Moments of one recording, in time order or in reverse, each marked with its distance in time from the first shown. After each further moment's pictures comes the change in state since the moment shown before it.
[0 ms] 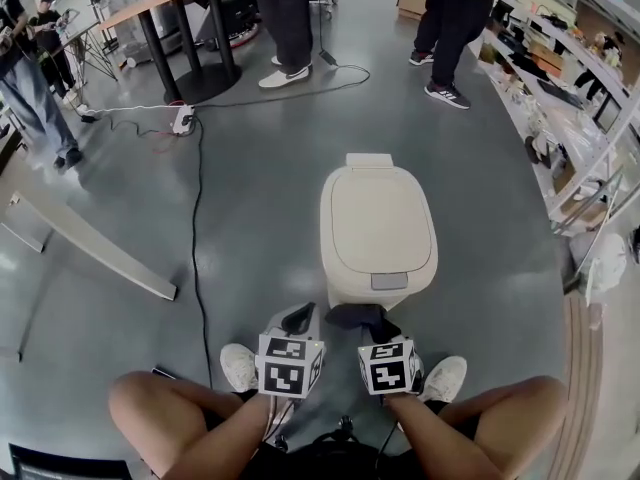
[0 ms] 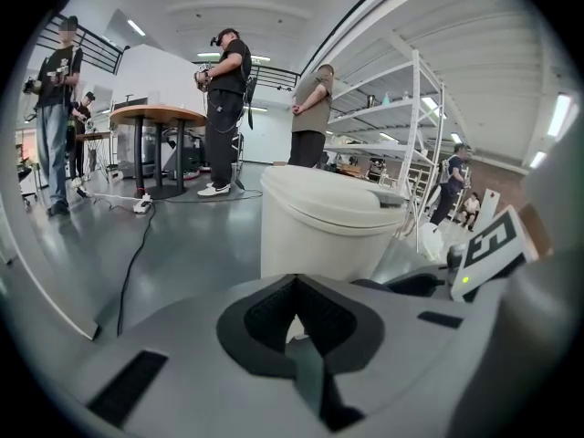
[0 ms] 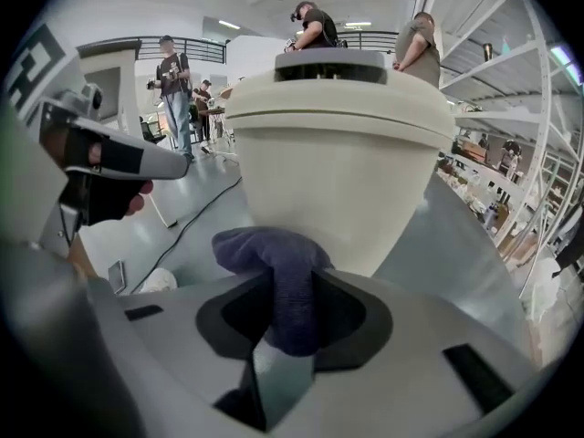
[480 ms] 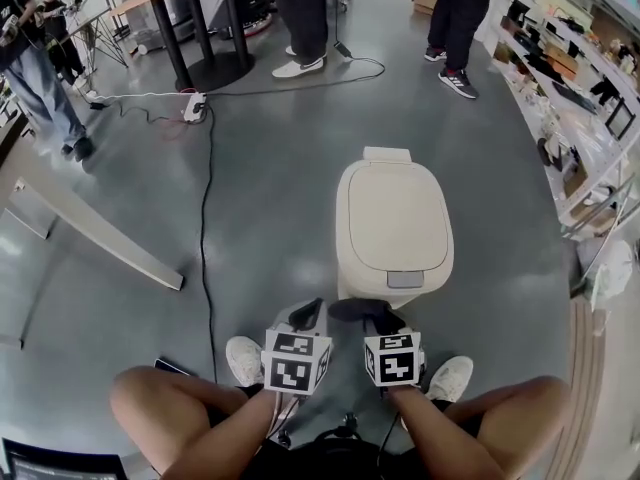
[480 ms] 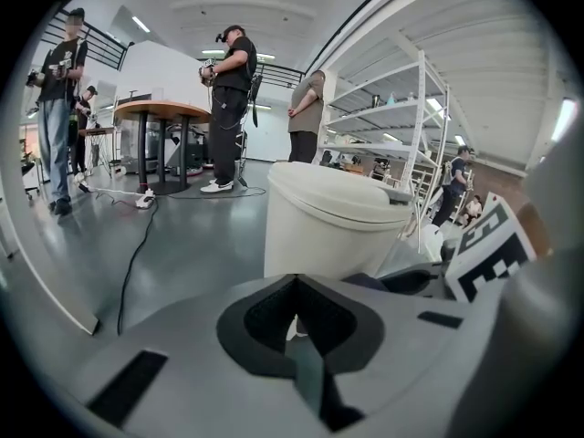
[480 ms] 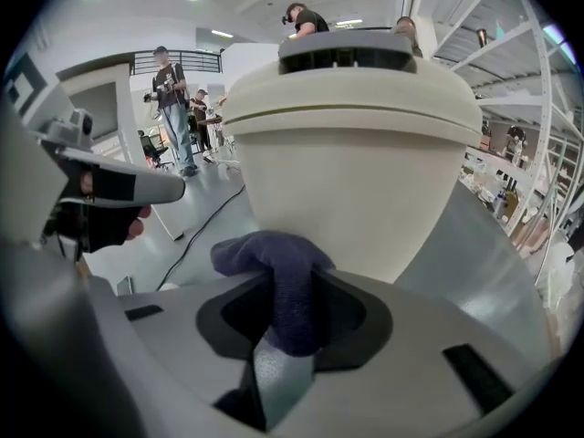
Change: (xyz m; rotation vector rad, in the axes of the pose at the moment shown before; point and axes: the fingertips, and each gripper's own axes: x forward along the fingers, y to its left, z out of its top) left arm 0.001 0.012 -0.006 -0.020 0.009 0.008; right arm 0.014 0.014 0.014 0.056 -0.020 0.052
